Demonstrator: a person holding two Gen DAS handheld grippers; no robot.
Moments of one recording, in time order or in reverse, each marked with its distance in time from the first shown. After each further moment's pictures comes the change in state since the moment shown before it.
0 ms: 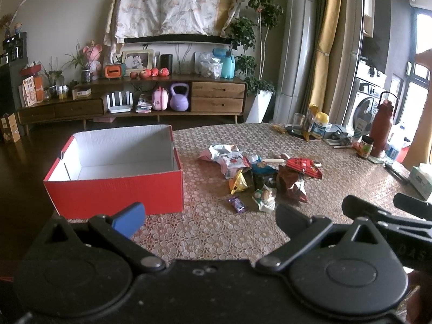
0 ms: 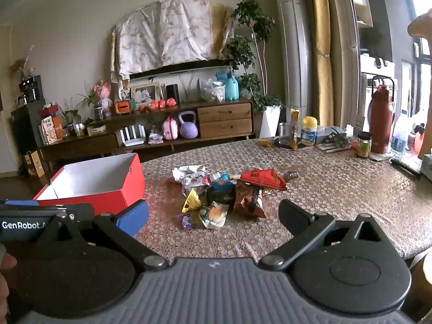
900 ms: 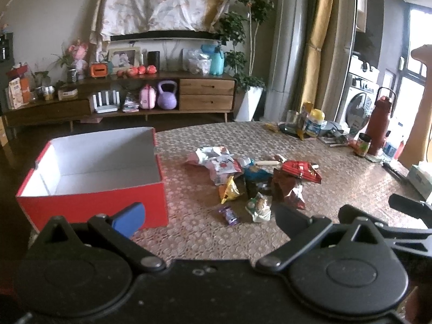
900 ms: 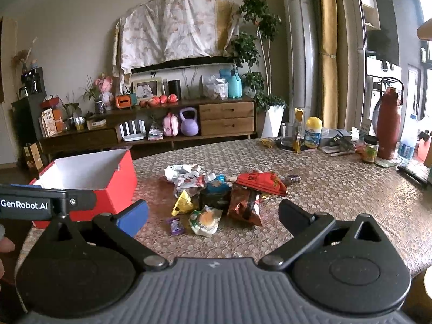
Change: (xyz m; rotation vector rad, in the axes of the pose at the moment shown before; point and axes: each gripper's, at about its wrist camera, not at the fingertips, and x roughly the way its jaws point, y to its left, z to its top) left arm 0.051 -0.005 0.017 0.022 0.024 -0.049; right arm 0.041 -0.018 0.008 -0.033 0.016 0.006
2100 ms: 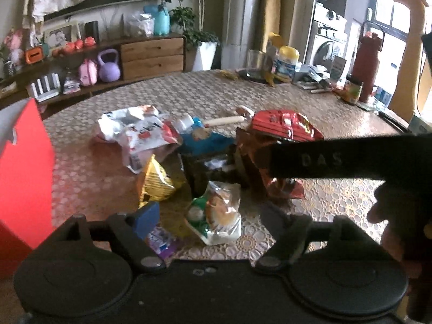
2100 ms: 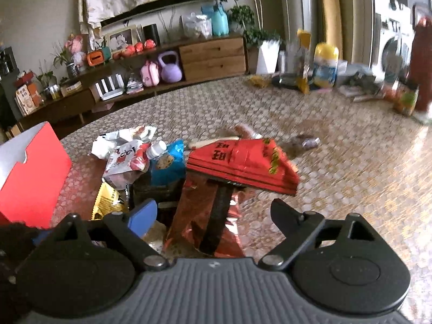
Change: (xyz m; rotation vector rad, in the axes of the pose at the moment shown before) left arm 0.202 -0.074 -0.018 0.149 0.156 -0.162; right arm 0.232 -0.074 0.002 0.106 0.283 0.013
